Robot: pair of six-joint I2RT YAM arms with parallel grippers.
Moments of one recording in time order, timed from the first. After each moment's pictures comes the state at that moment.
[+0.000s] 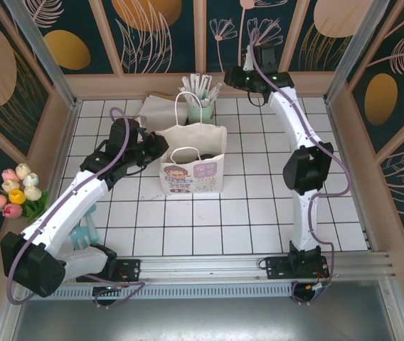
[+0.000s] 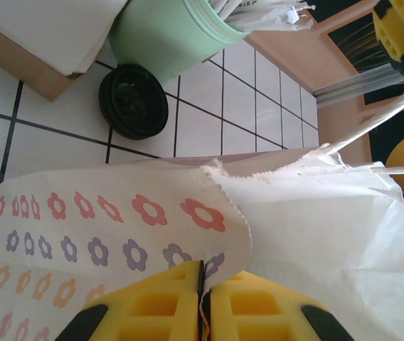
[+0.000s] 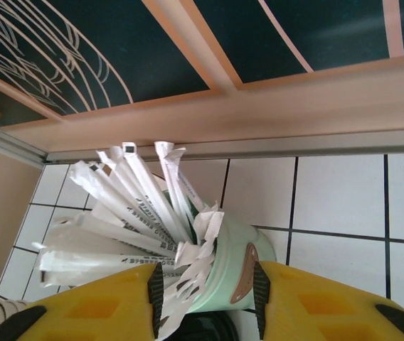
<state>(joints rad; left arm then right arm) -0.45 1.22 1.08 -0.45 0.21 -0.91 0.29 2.20 2.32 -0.70 -0.28 0.40</state>
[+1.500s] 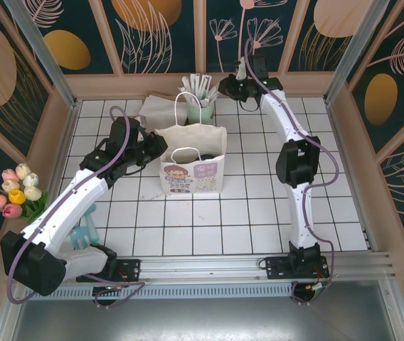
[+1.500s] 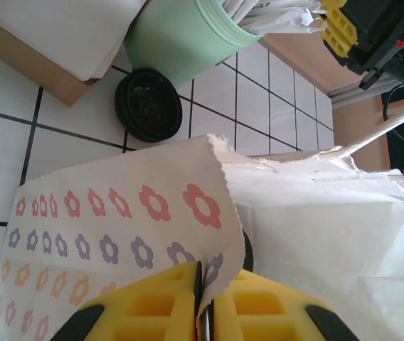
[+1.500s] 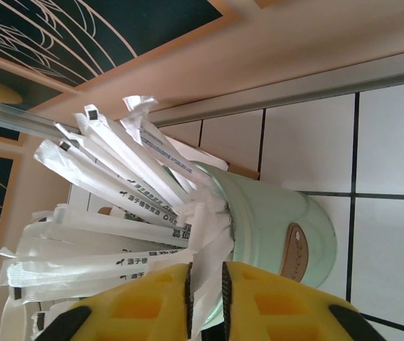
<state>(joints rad) -0.45 1.23 1.10 -0.49 0.18 -0.88 0.29 2.35 2.36 -0.67 -0.47 0.55</state>
